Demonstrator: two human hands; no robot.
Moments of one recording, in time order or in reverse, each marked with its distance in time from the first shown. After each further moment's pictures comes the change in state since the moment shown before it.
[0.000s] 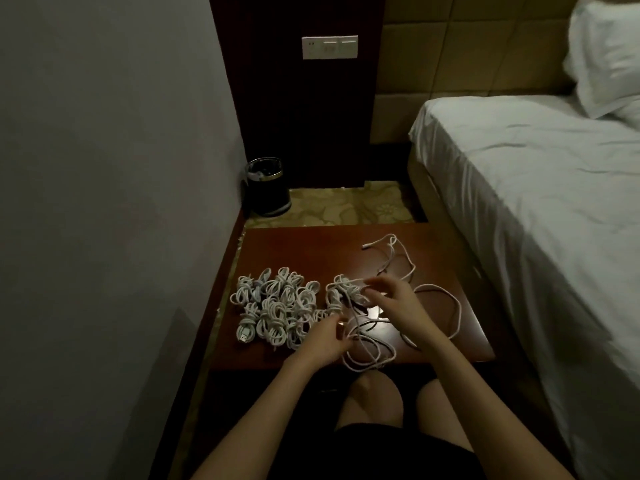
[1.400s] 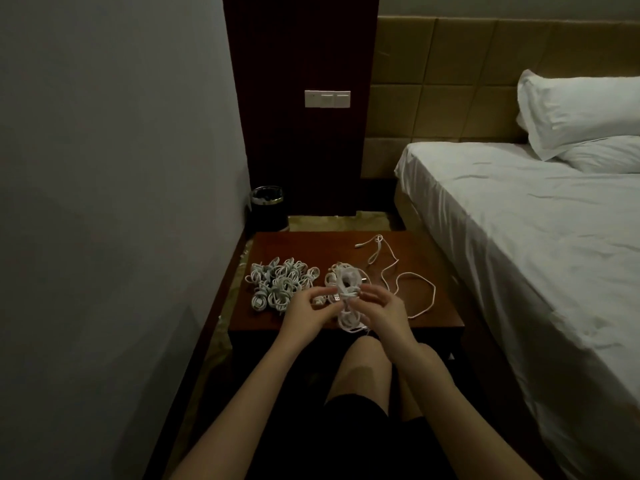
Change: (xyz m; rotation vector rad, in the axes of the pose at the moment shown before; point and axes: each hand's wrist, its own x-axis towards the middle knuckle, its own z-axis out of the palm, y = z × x) left_hand -0.128 0.022 -0.011 -0.491 0.307 0.155; right_hand -0.142 -0.030 0.045 0.437 0.168 0.041
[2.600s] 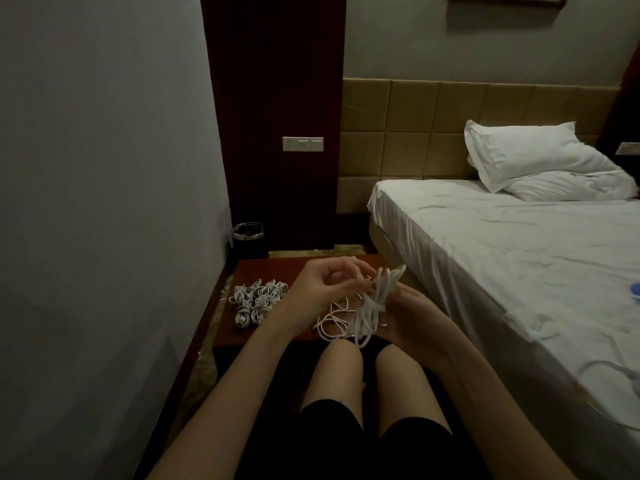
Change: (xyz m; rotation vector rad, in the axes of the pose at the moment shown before) left_hand -0.078 0.113 0.012 -0.181 -0.405 0.423; right_hand -0.101 -0.070 -0.059 0.345 -0.507 -0.061
